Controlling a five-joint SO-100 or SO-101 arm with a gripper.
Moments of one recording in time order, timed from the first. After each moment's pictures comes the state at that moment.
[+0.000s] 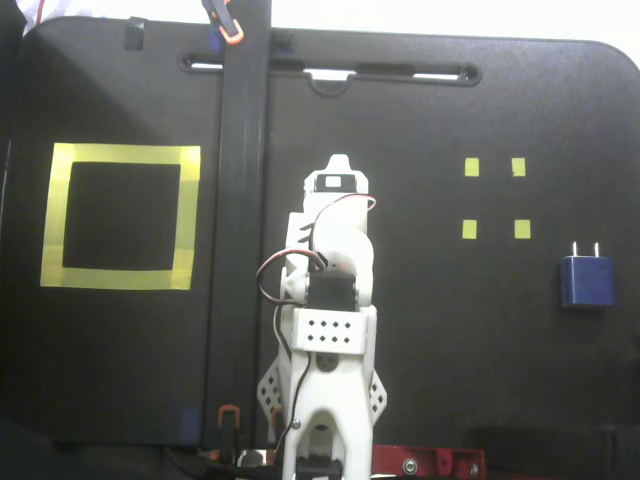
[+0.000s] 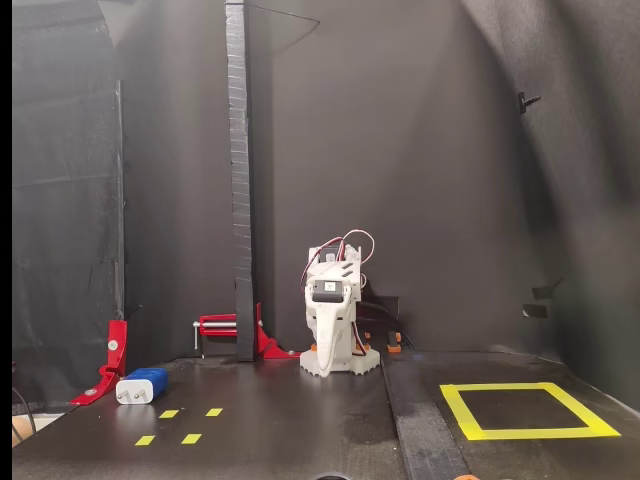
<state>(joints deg) 0.4 189.0 179.6 43.8 -5.9</state>
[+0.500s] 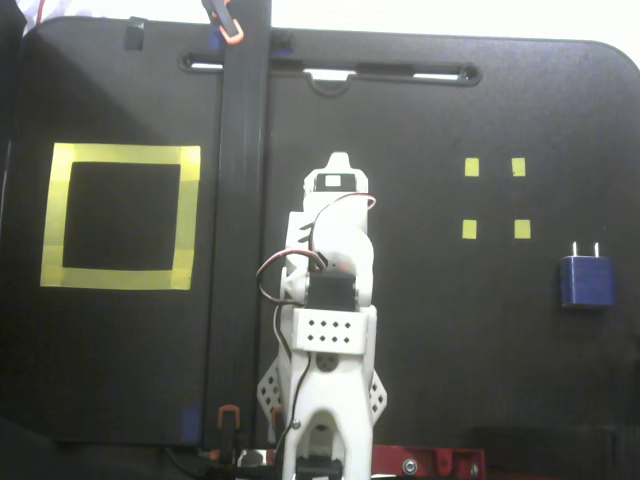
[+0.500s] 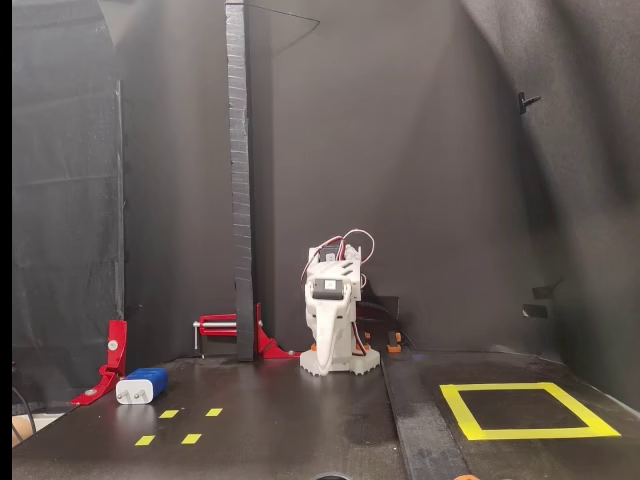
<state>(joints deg) 0.4 189.0 179.6 35.2 -6.5</state>
